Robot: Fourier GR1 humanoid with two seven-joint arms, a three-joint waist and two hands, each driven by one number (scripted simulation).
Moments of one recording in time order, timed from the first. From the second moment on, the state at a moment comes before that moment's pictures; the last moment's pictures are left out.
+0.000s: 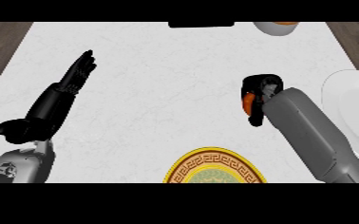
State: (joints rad) left arm -0.18 0.32 -0.04 -1.63 0.04 -0.13 -0.02; right arm -0.71 -0.35 0.45 -1.01 0.52 0.87 0.62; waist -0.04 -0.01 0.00
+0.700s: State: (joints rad) left arm -0.19 0.32 -0.07 -1.65 0.04 -0.16 -0.02; right arm -0.90 -0.38 0.20 -0.87 0.92 0.16 1.18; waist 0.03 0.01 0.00
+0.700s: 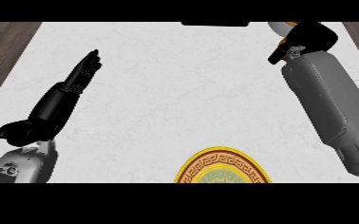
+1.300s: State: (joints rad) left arm -0.19 0.31 -0.06 -1.64 0.04 -0.16 -0.01; right arm -1.02 -0.36 0.08 -0.73 1.28 0.01 1.24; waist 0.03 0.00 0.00
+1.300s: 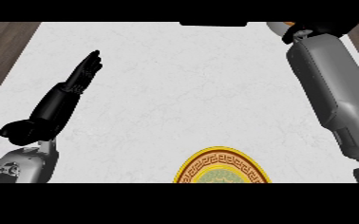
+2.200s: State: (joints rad) left arm -0.17 0.31 -0.04 -1.64 0.03 -0.16 -0.02; right arm -0.81 -0.49 -0.18 -0.78 1.47 -0.22 1.15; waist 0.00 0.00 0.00
